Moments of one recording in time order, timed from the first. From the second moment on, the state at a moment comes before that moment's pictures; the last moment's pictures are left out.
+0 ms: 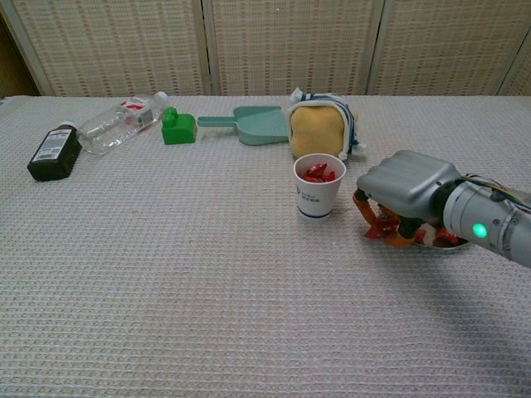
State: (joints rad) left arm -0.16 -1.03 0.00 -1.59 1.52 1.36 -0.20; right arm 0.82 -1.62 0.01 -1.53 -0.84 1.05 -0.97
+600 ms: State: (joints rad) left arm -0.17 -1.03 0.00 -1.59 1.51 1.36 -0.20; right arm 0.81 -1.47 0.11 -1.72 -0.96 1.06 -0.75
